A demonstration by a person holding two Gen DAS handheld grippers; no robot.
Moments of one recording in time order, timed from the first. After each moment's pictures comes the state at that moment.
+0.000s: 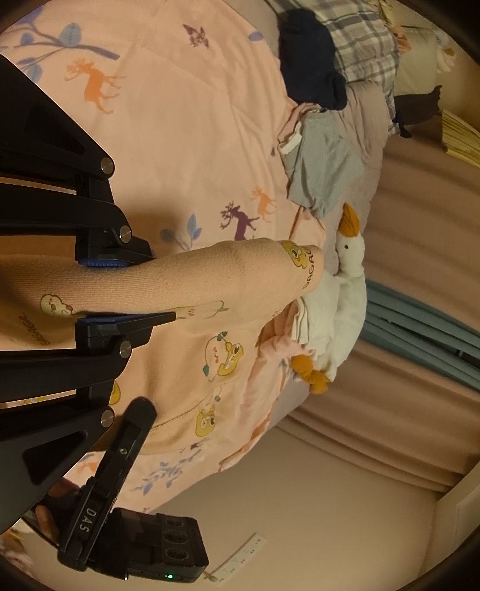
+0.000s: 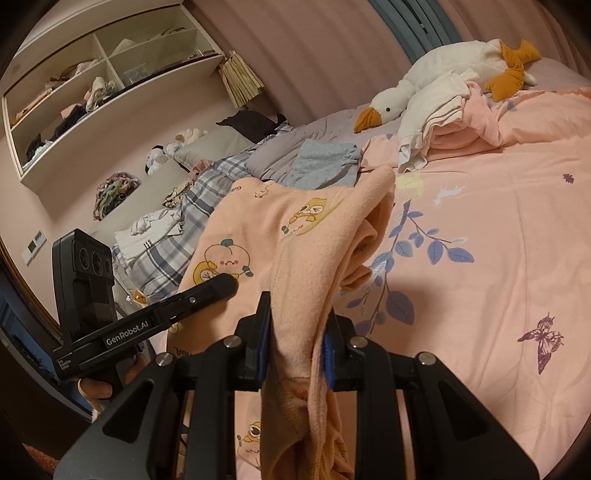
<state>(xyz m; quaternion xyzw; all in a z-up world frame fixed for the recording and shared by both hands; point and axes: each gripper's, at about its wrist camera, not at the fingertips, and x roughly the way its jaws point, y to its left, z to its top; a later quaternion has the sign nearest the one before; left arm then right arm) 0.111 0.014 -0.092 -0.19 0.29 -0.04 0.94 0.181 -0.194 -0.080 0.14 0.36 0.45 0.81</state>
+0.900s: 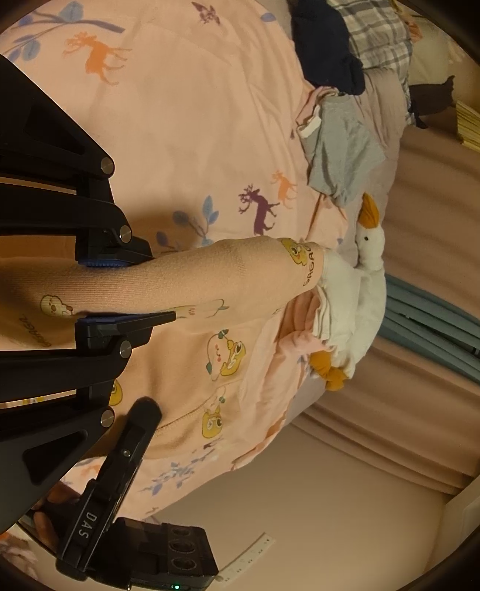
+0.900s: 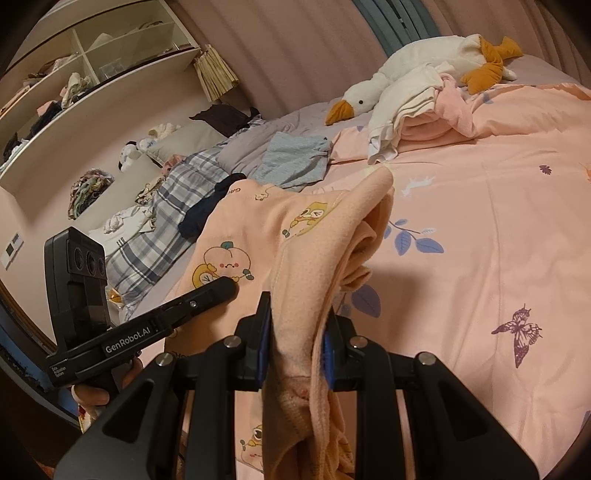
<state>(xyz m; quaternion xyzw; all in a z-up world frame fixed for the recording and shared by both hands) 0.134 0.007 -0.110 -0.19 0.32 -0.05 0.93 0.184 -0.199 -0.091 0.12 0.38 0.40 0.83</state>
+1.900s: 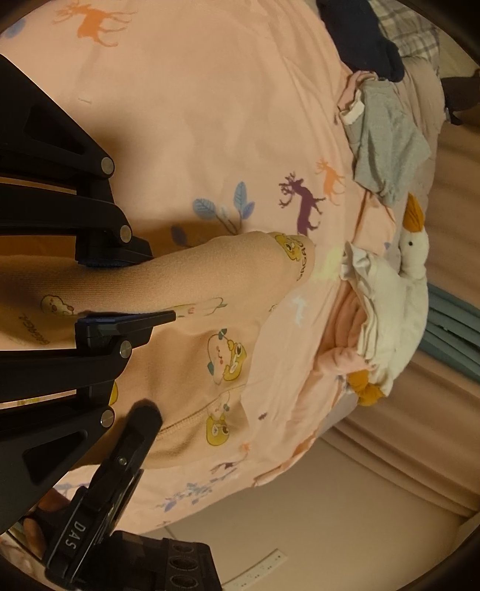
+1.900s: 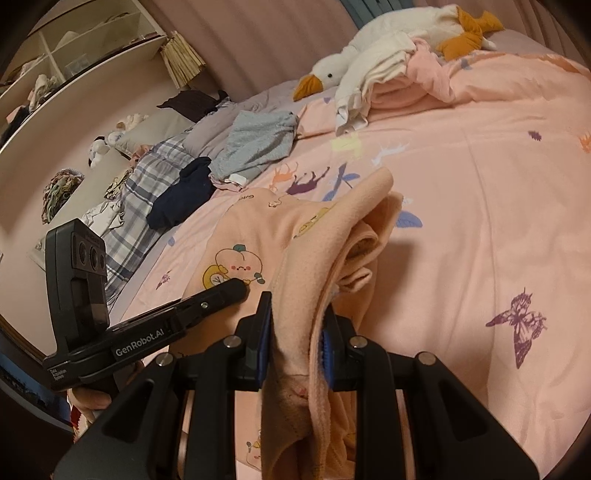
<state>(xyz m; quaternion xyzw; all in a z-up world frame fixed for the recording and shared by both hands) 0.177 0.002 -0.150 -0.20 0.39 -0.06 0.90 0.208 -0.190 -0.126 0.12 0.42 0.36 0.82</state>
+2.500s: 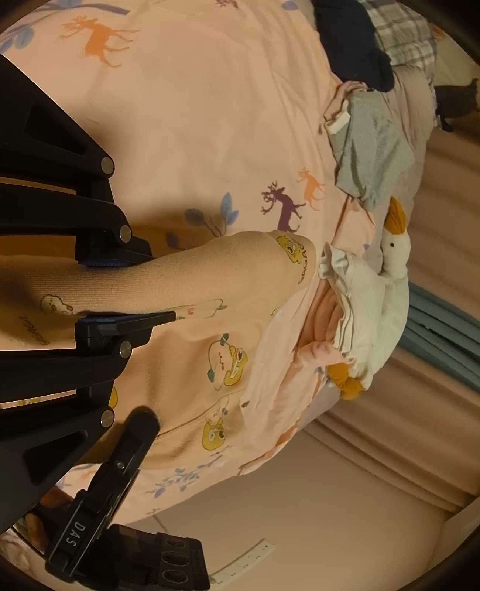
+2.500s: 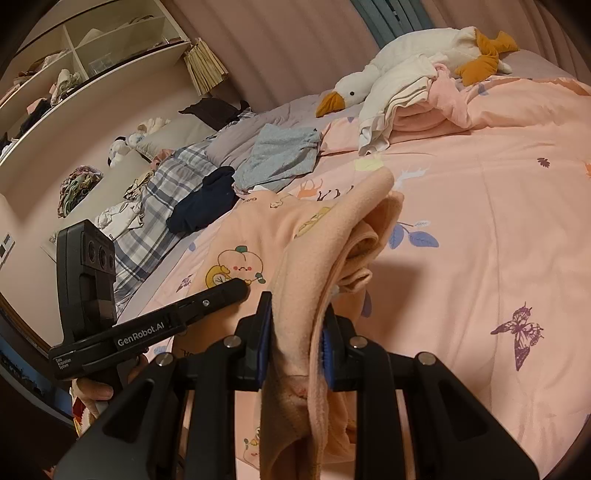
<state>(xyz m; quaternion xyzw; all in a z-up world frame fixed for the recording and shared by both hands) 0.158 0.016 -0.131 -0.21 0.36 -0.06 0.91 0.189 -0.188 -0.104 0.12 0.39 0.38 0.83</state>
